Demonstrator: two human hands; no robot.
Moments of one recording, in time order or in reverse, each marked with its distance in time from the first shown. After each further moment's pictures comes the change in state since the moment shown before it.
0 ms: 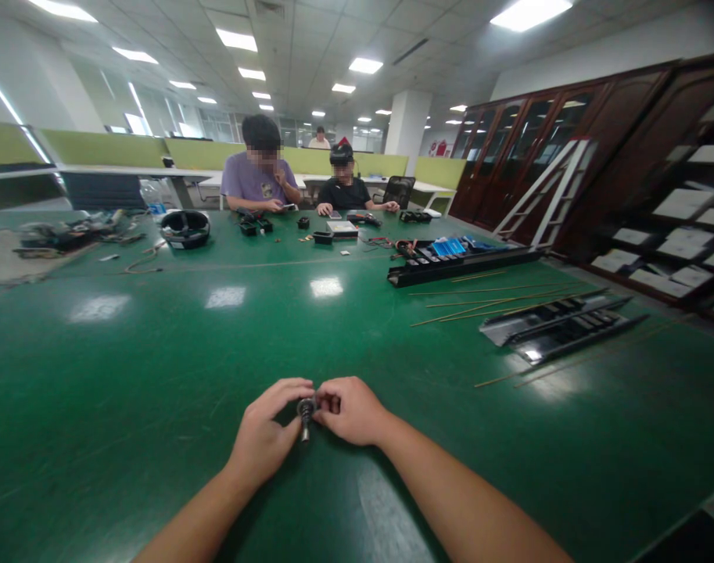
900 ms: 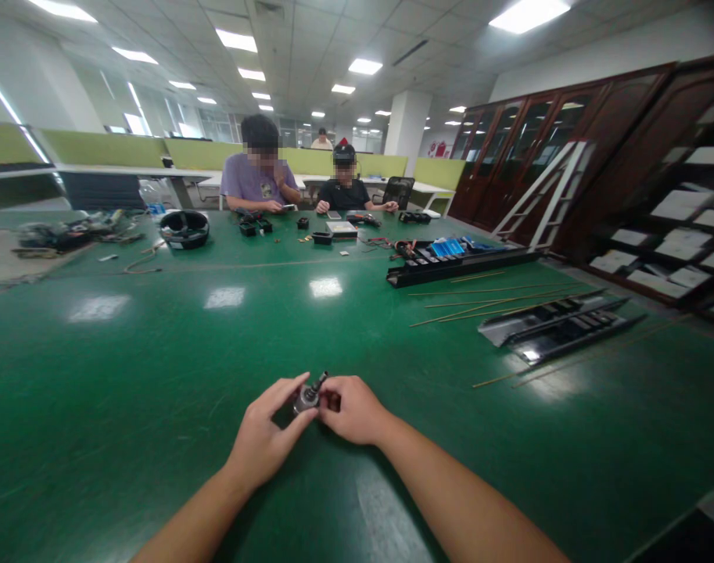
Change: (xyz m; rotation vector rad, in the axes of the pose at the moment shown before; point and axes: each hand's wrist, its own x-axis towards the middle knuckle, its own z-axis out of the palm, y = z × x) left_hand -0.002 0.003 -0.001 -0.037 -0.066 -0.175; right_hand -0.001 -0.005 -0.004 0.078 -0.001 0.038
